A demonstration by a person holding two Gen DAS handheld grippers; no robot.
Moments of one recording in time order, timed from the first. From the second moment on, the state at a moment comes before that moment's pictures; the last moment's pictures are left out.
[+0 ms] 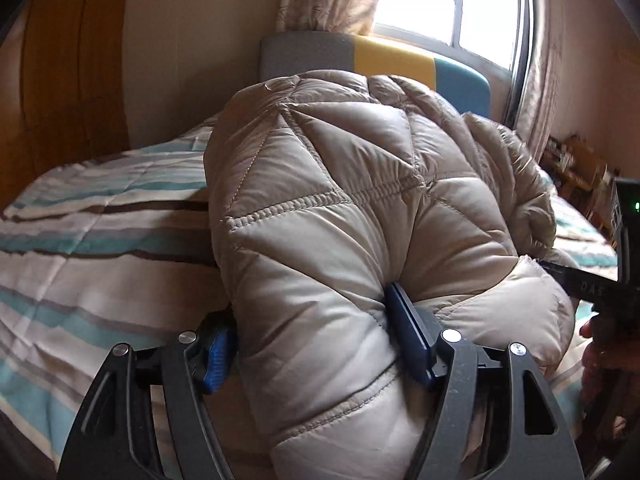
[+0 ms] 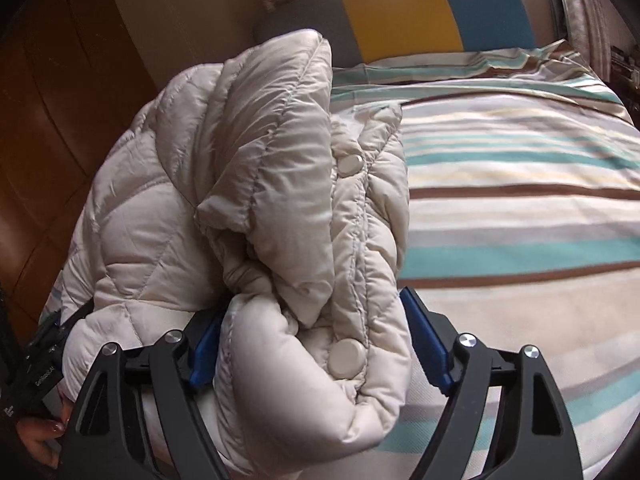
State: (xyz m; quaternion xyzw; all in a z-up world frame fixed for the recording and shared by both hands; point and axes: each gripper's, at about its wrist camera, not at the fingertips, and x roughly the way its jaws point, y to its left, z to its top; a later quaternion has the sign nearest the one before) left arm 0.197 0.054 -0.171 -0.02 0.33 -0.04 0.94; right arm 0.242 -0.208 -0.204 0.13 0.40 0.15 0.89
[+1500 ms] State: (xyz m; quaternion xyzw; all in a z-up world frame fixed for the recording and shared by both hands) left arm 0.346 0.037 -0.142 0.03 0.40 0.07 0.91; right arm 0.341 -0.193 -0.190 0.05 0.41 0.03 0.91
